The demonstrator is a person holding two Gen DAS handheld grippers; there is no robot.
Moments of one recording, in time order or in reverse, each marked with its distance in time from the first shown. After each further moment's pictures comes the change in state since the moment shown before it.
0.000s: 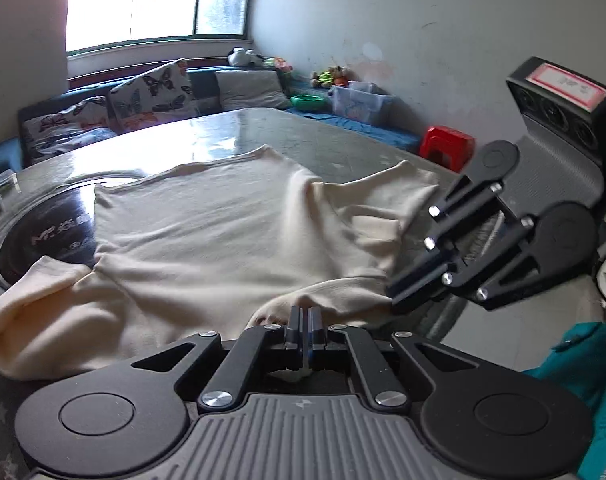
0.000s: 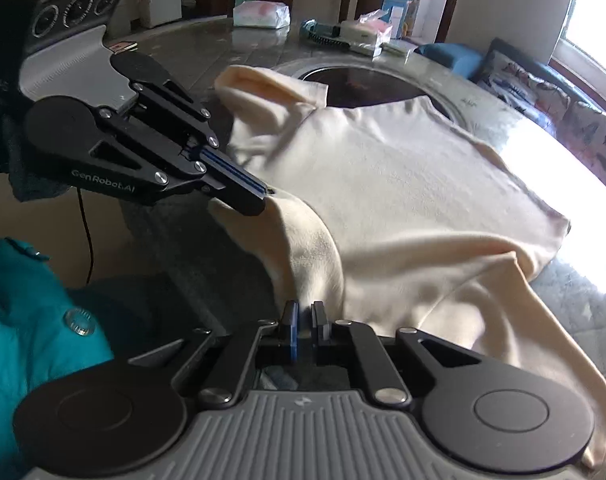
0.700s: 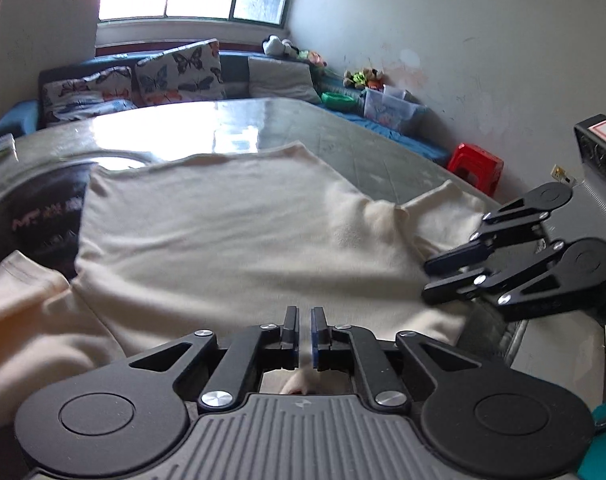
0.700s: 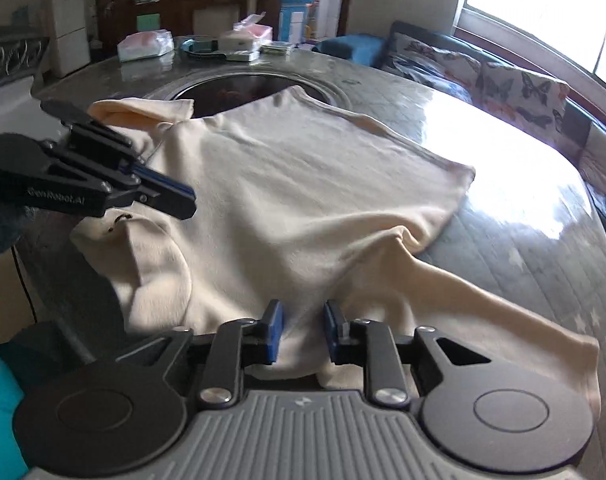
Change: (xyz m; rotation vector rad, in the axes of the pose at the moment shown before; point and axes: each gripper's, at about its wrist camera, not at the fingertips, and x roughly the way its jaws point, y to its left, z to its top) left arm 0.062 0.021 0.019 -0.143 0.024 0.040; right arm 0.004 -0.066 -0.029 0.243 -0.057 -0.193
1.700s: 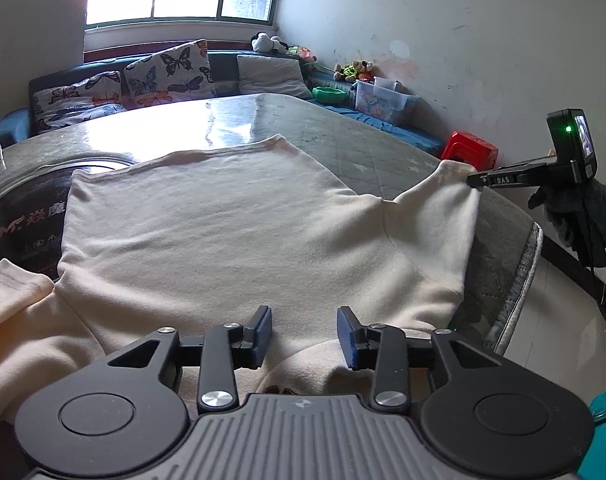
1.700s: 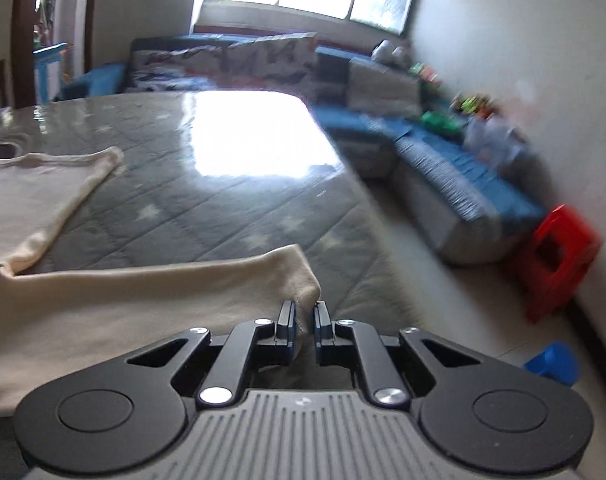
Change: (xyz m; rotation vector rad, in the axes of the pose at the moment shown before) left arm 0.005 -0.021 -0.001 0.045 0.004 0.006; right arm -0.029 -0.163 -0.066 0.451 -0.050 -0.597
